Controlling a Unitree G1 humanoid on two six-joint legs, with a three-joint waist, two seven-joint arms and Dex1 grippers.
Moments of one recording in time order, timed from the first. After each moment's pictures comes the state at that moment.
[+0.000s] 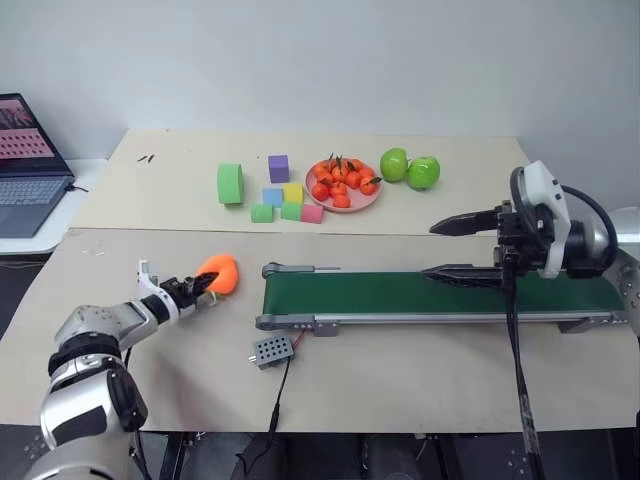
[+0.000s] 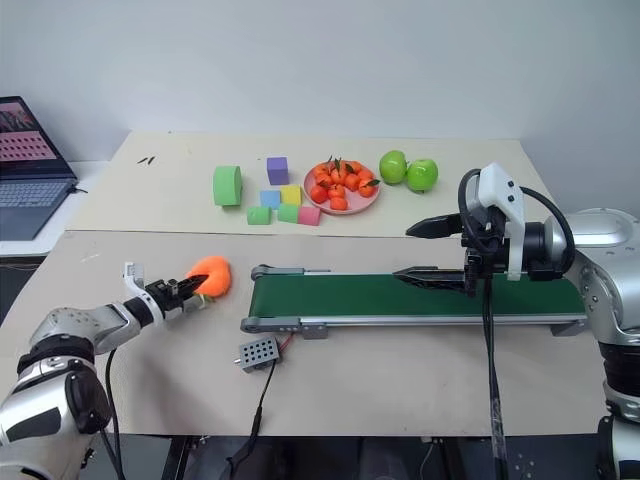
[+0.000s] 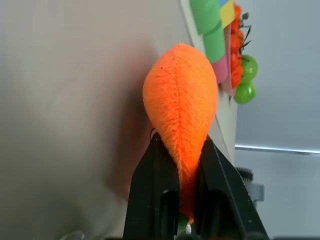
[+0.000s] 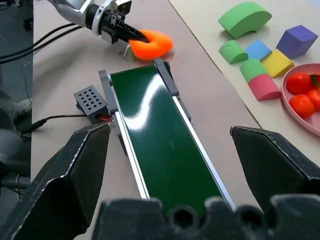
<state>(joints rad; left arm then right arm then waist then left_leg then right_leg) -0.72 0.59 0.57 1.03 -0.68 0.96 -0.70 -0.54 -0.99 -0.09 -0.21 0.61 0.68 1.22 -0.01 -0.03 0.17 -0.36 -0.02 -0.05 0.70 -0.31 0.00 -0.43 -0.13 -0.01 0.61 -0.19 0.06</state>
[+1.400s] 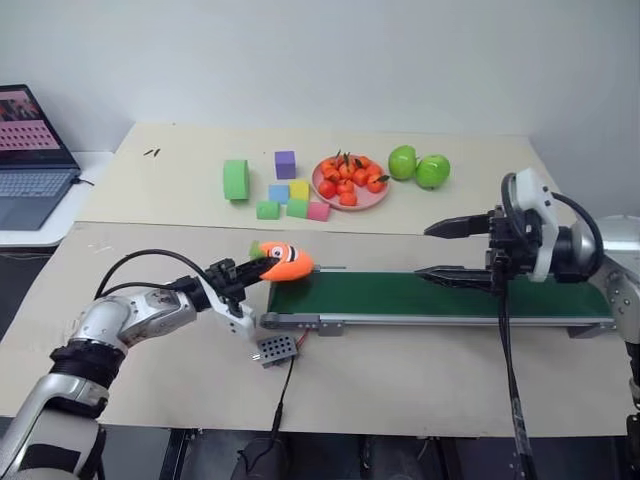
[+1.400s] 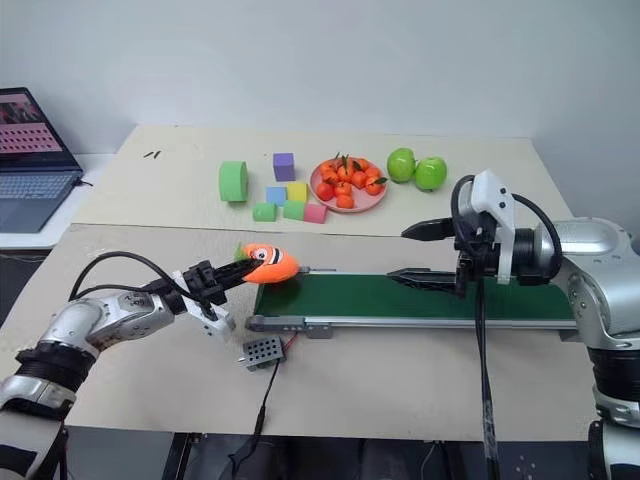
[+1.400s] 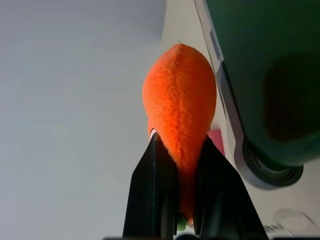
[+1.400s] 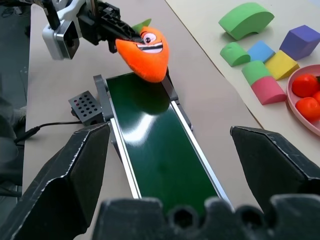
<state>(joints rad) -0.53 0.78 -0.31 0.43 0.98 -0.97 0.21 -0.50 -0.95 -0.09 -0.21 0.61 0.66 1.17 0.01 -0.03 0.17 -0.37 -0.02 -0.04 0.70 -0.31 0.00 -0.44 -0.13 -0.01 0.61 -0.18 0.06</state>
